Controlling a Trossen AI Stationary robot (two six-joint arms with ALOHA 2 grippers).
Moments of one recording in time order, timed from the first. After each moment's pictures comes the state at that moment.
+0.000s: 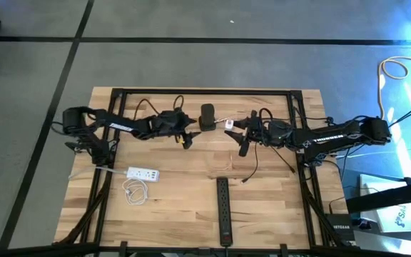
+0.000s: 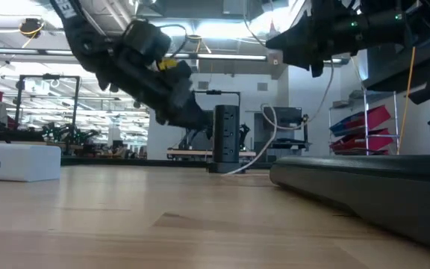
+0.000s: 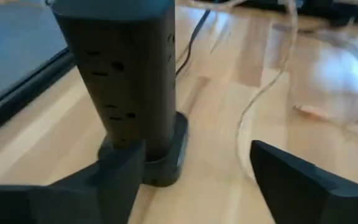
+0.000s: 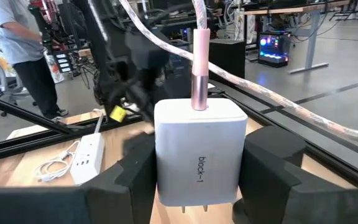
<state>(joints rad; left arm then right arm) 0.30 1.63 0.66 0.54 -0.08 0.01 -0.05 1.14 0.46 0.61 0.22 0.18</state>
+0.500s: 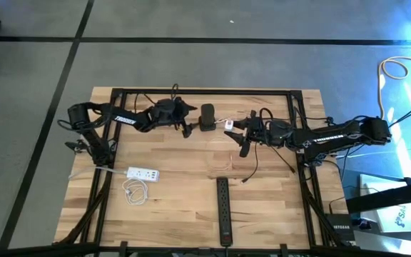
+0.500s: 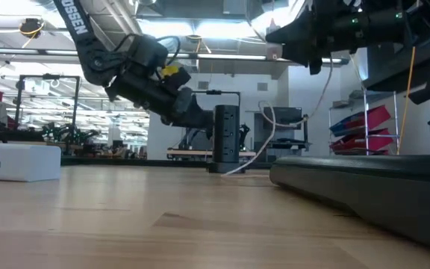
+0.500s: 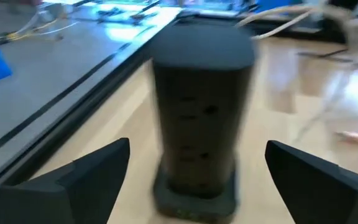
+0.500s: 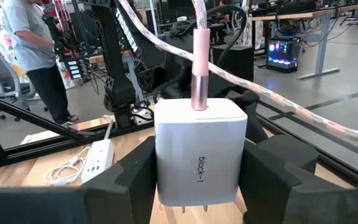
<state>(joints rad) 0.45 1.68 0.66 0.70 0.10 0.09 -0.05 1.14 0.46 0.64 0.19 0.18</state>
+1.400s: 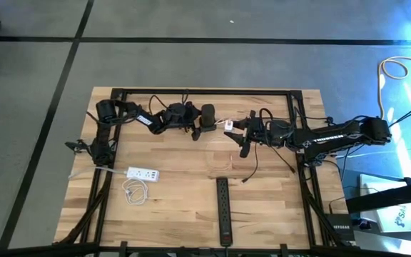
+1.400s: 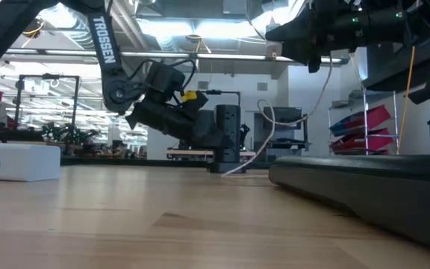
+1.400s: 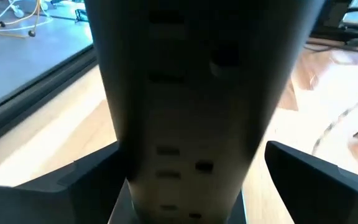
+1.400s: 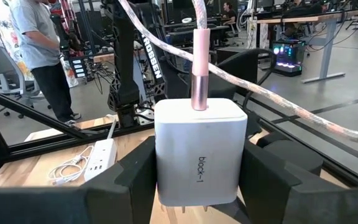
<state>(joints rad) 0.44 2.00 0.78 0.93 0.15 0.04 -0.05 1.14 0.46 0.65 0.17 0.16</state>
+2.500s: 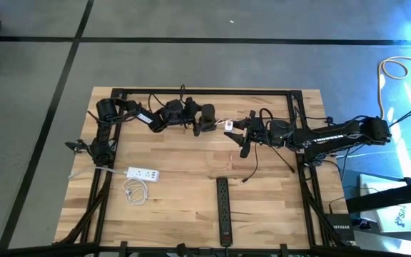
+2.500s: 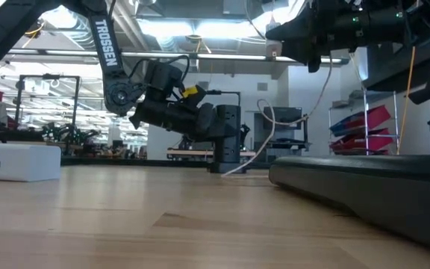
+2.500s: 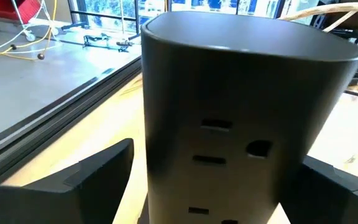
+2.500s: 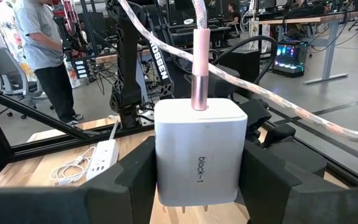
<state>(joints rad) 0.47 2.01 0.79 1.03 0.16 0.00 -0.05 1.14 0.46 0.65 0.16 0.16</state>
